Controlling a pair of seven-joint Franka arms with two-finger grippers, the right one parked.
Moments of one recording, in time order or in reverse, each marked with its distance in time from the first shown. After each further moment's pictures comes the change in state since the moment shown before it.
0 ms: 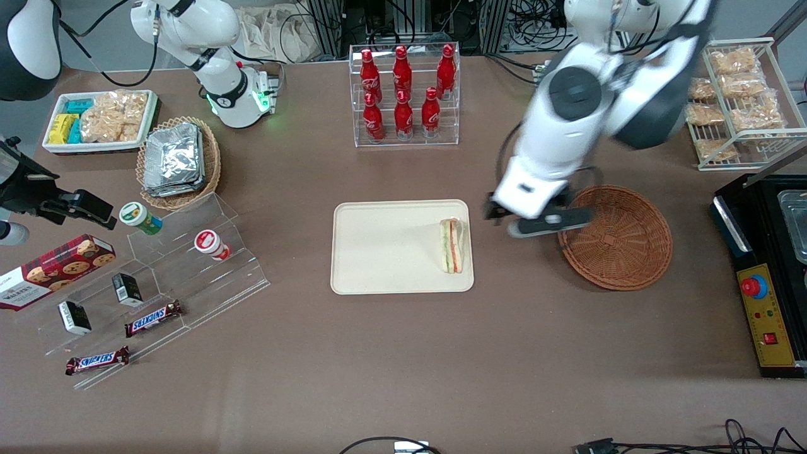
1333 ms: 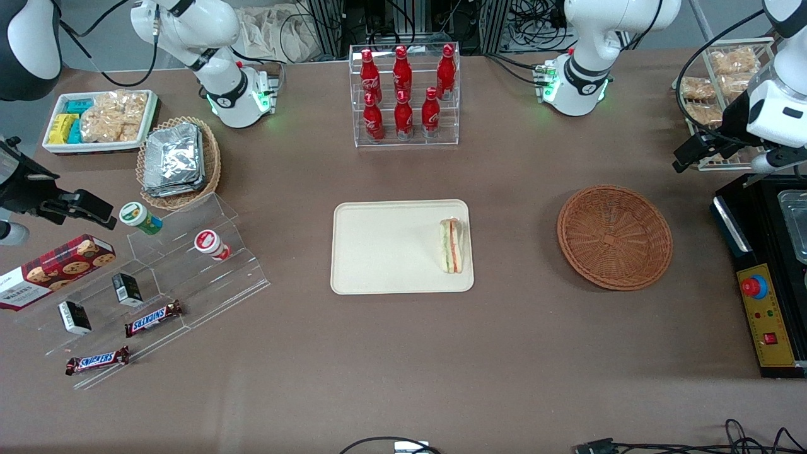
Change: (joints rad) arm -0.011 -0.398 0.466 -0.311 -0.021 -0.073 0.371
